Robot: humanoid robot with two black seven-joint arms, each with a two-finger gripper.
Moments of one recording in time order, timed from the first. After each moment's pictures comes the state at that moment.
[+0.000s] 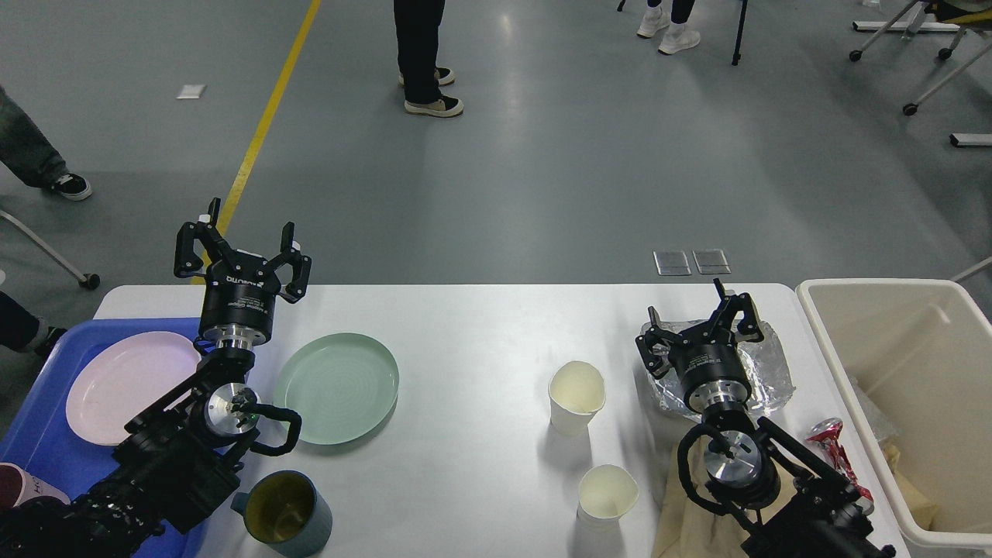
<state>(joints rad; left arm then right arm) -0.63 0.11 -0.87 -0.46 -0.04 -0.51 -0.68 0.32 -0.07 0.98 0.91 -0.04 0.06 0.46</state>
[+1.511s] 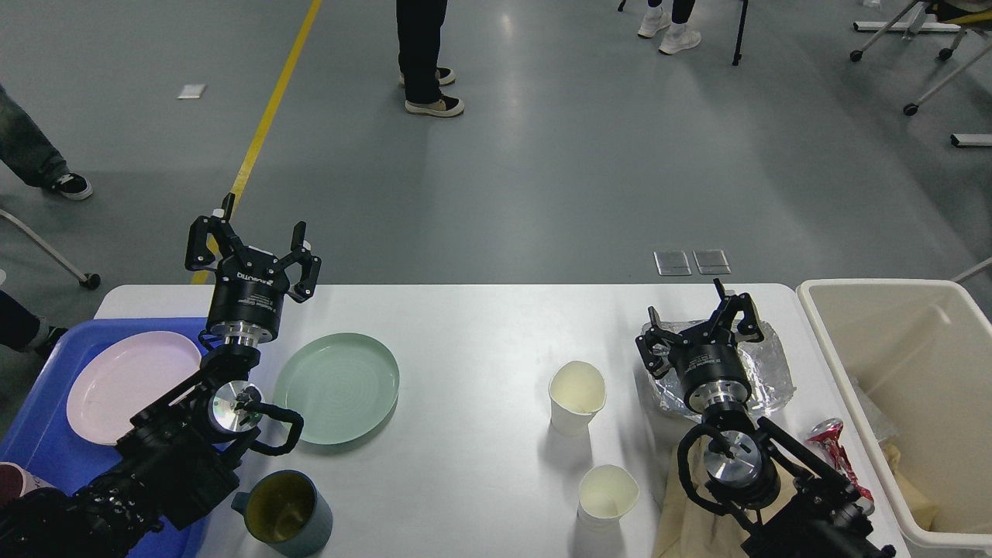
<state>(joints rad) -0.66 0.12 -0.76 -0.45 -0.02 -0.50 -0.68 0.32 -0.07 0.98 0.91 -0.04 0.06 0.46</state>
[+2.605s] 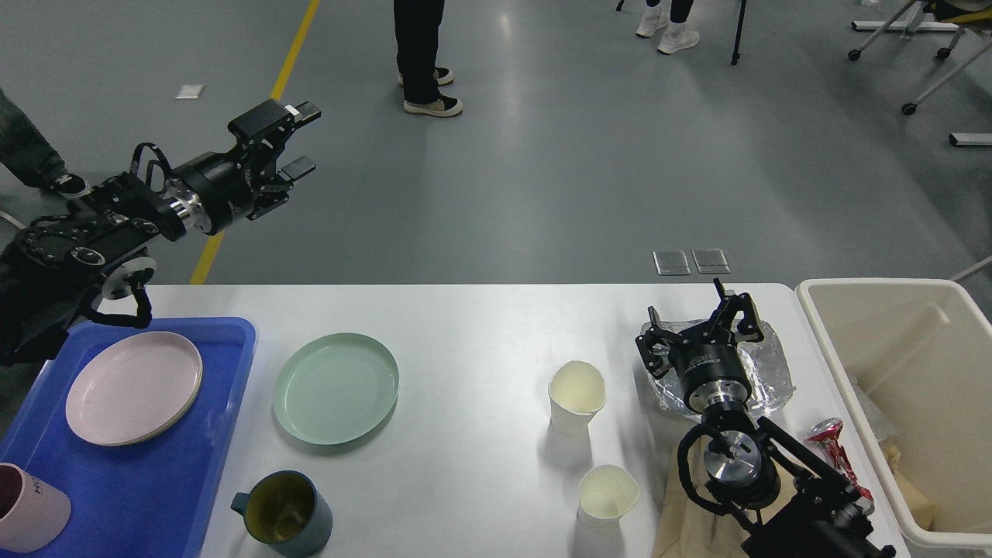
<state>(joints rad) -1.24 0.44 0.53 -0.45 -0.02 -0.39 -0.67 0.32 -0.07 0.98 0.91 -0.04 0.06 0.46</state>
